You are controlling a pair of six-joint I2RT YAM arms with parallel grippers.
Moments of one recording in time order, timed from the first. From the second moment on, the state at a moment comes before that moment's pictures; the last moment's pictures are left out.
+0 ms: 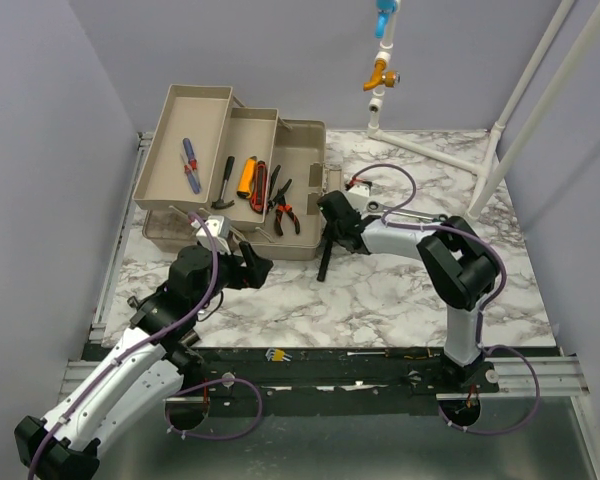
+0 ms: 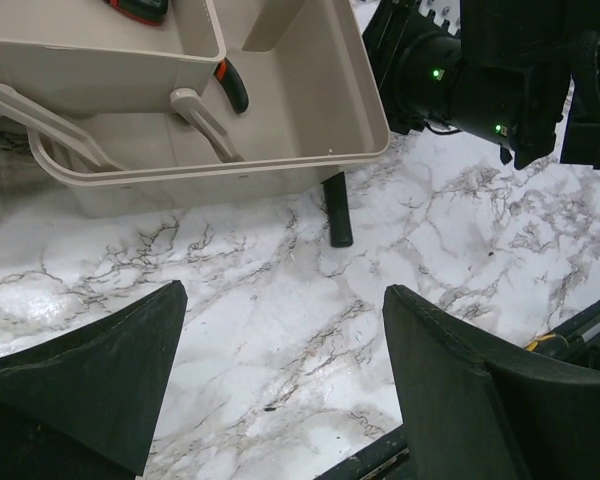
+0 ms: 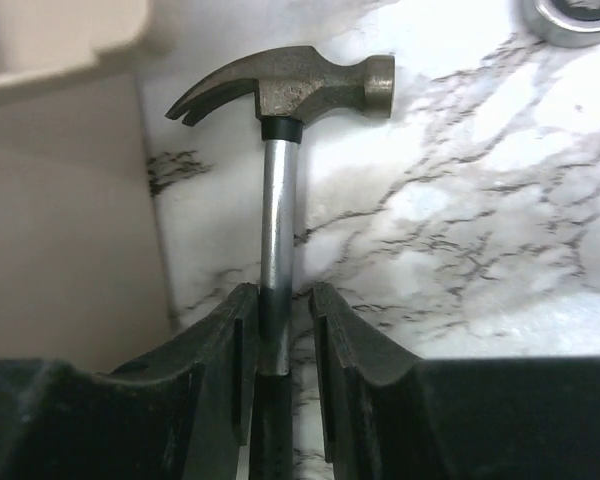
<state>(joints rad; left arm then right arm) -0.58 0.60 0.54 -0.29 -0.01 -0.51 0.68 1.95 1.17 -0.06 0.46 0.79</state>
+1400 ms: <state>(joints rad) -0.81 0.76 0.81 -0.41 -0.14 -0.63 0.69 1.32 0.84 0.02 0.24 0.79</state>
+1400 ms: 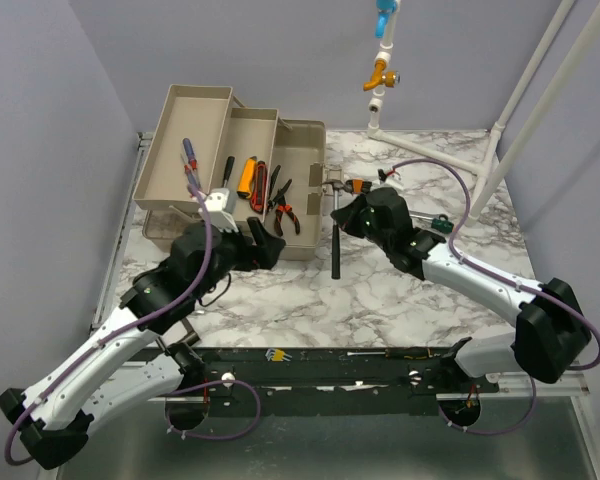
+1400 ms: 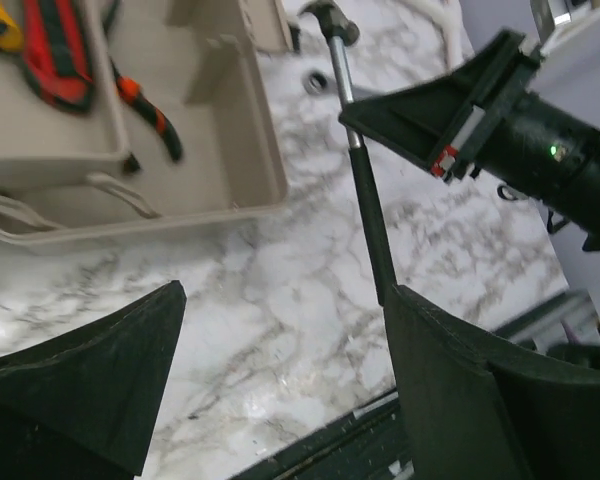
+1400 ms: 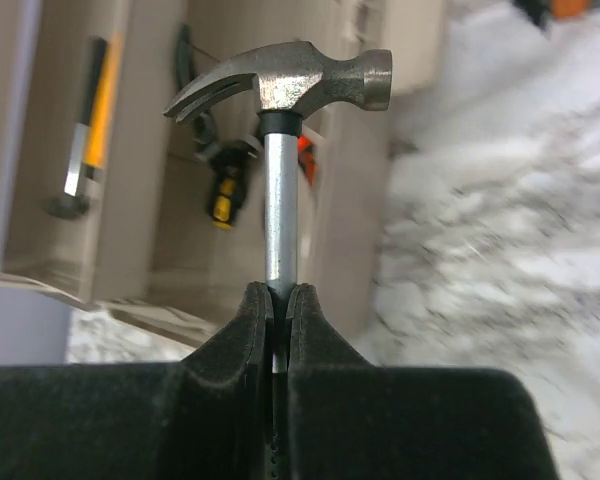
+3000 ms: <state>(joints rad) -0.53 0.46 0.75 -0.74 -0.29 -0.66 0.71 2.11 1.65 -0.09 0.31 0.75</state>
